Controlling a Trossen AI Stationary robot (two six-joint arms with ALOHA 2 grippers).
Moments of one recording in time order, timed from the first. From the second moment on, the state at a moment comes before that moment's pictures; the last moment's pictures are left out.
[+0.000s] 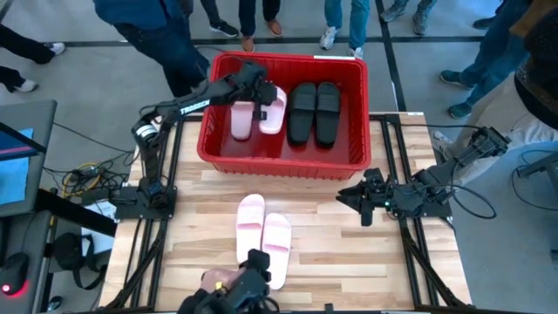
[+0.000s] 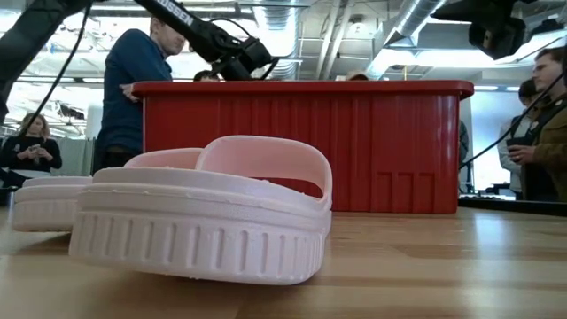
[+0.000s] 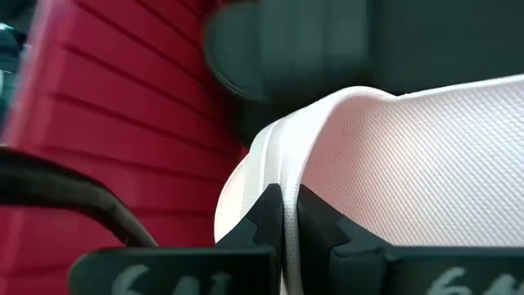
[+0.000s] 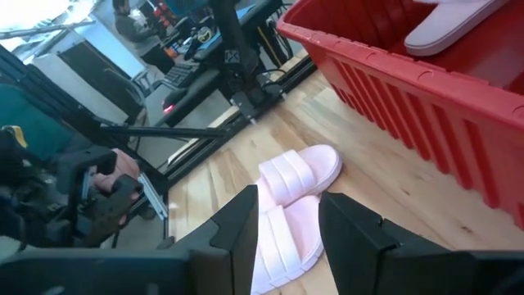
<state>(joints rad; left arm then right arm) 0.72 1.94 1.64 -0.38 0.04 0.92 0.56 0.81 0.62 -0.17 0.66 0.82</state>
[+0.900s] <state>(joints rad) 0.81 2.08 1.78 -0.46 0.09 0.89 0.58 0.81 0.62 -0.20 0.66 0.84</state>
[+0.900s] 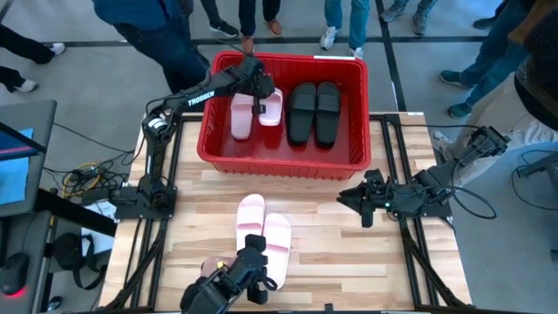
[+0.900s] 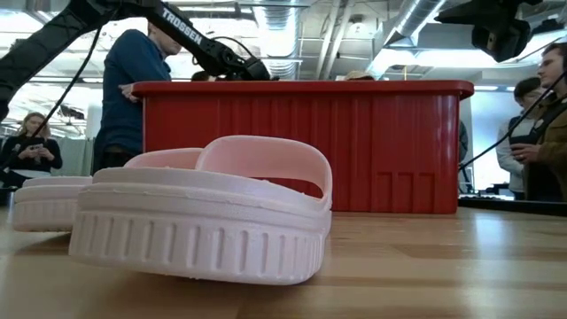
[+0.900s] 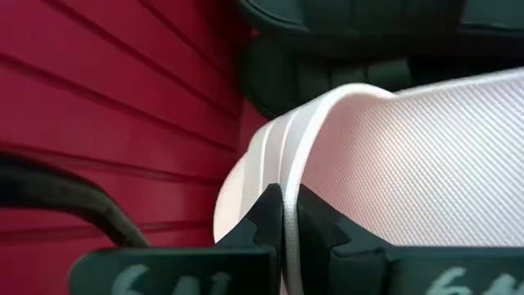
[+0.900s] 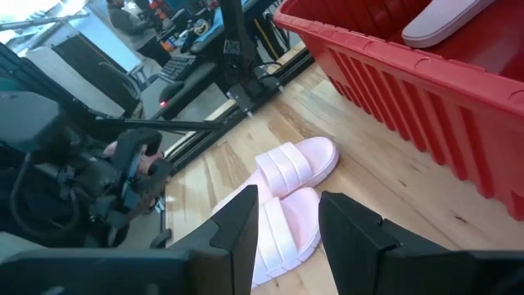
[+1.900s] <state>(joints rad) 0.81 2.14 1.78 -0.49 0.09 0.96 0.59 0.81 0.62 -0.20 0.66 0.87</state>
